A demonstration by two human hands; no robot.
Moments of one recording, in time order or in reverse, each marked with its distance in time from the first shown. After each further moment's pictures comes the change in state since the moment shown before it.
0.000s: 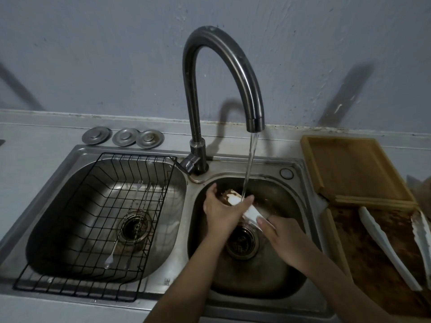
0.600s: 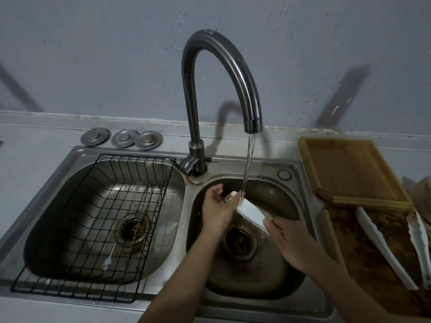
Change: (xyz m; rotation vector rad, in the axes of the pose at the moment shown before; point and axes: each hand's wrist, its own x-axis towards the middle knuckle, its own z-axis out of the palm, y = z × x) left_hand 0.010 -0.001 -0.001 -0.245 -0.042 -0.012; right_hand -0.006 0.013 -0.005 -0.025 0.059 -0.055
